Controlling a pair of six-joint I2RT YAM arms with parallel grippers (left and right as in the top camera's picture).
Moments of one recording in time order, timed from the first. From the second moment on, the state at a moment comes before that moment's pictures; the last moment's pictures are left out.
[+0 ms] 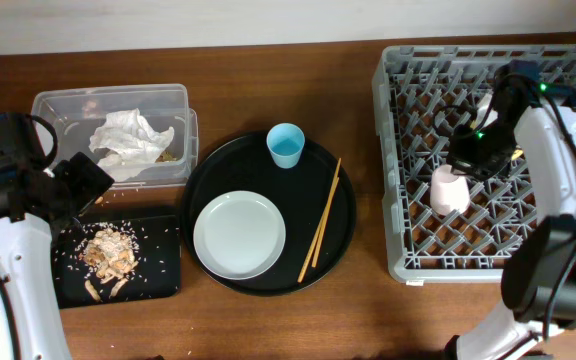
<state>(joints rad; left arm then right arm) 0.32 1.39 1.46 -1.26 -0.06 -0.51 -0.21 1.87 1.60 -1.25 -0.17 0.19</state>
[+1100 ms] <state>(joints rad) 0.32 1.39 1.46 -1.26 -0.06 -0.51 0.08 1.84 1.79 -1.20 -0.27 0.15</state>
